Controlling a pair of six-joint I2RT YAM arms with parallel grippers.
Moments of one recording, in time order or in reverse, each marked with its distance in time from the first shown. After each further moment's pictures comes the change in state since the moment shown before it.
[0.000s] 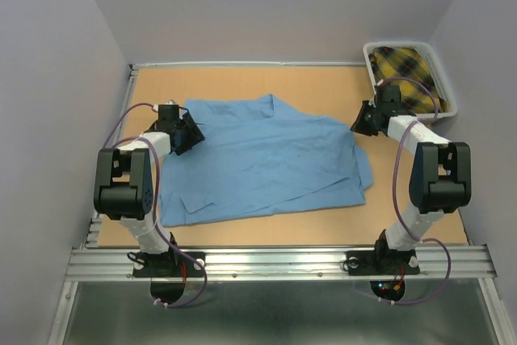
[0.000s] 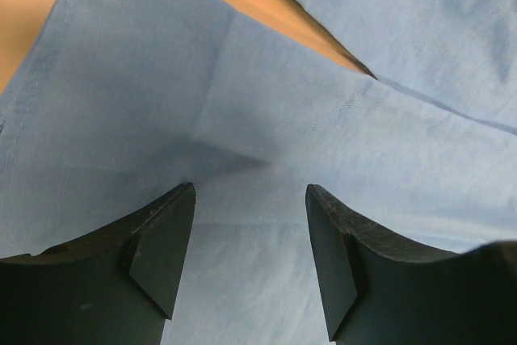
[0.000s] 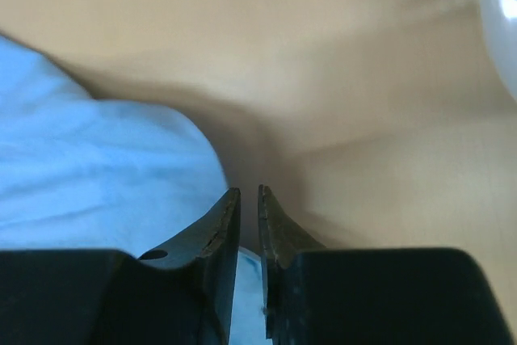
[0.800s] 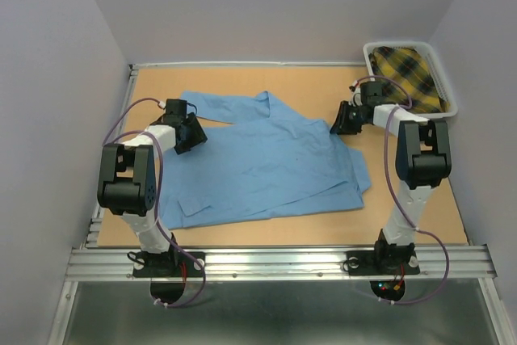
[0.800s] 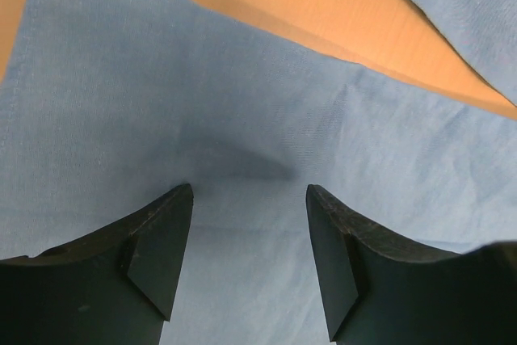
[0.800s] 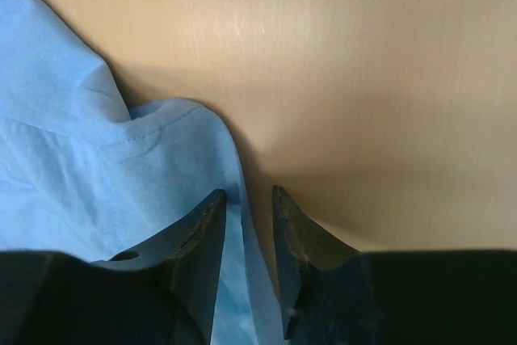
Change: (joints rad) left arm -0.053 0.034 0.093 -0.146 -0.104 0.042; right arm 0.044 0.271 0.166 -0.069 -0.228 -0.130
